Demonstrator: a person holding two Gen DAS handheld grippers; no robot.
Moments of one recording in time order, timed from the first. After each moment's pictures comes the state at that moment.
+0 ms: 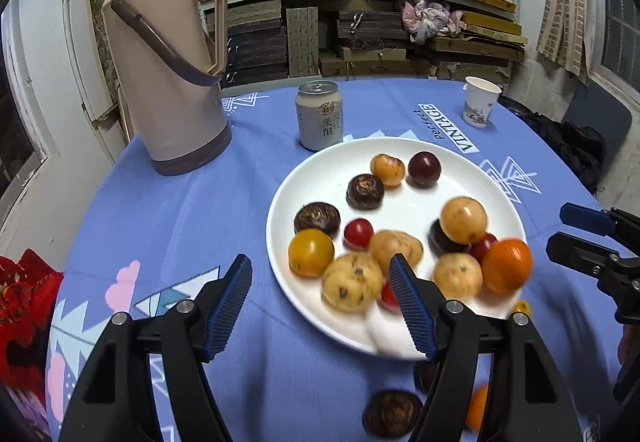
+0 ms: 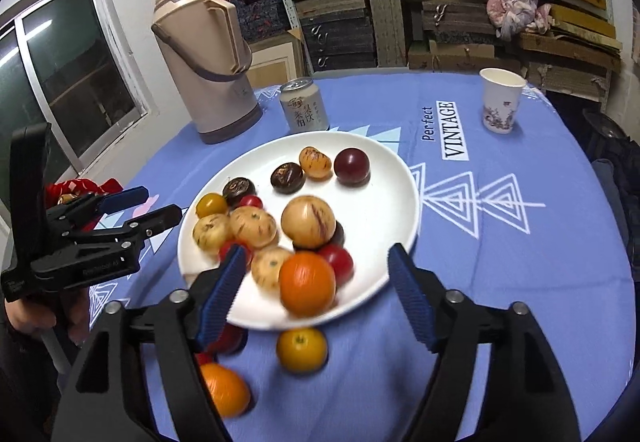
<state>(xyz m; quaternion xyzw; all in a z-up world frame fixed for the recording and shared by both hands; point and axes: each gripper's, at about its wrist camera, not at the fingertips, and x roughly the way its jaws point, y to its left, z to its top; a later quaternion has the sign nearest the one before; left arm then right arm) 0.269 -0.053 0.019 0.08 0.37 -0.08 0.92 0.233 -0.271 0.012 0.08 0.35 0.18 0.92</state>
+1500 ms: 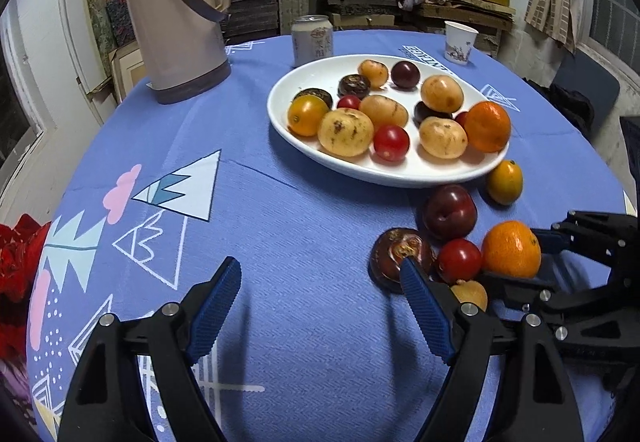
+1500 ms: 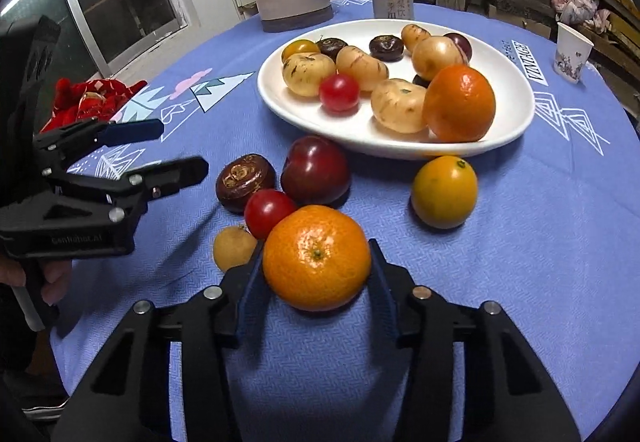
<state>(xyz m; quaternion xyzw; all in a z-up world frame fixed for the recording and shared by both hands) 0.191 -0.028 -0.036 0.08 0.42 -0.10 0.90 0.173 -0.185 -0.061 -0.01 0.44 0.24 0.87</state>
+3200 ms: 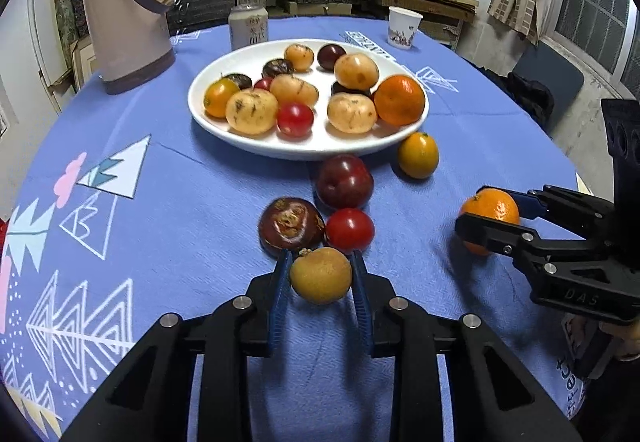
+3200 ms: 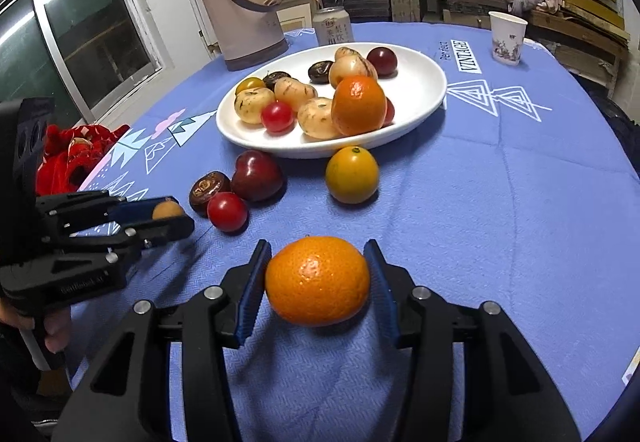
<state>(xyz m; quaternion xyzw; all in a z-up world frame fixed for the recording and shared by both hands) 0.165 -0.068 -0.035 0.06 0.44 -0.17 0.88 0.143 -0.244 -0.044 0.04 0.40 0.20 0.90</state>
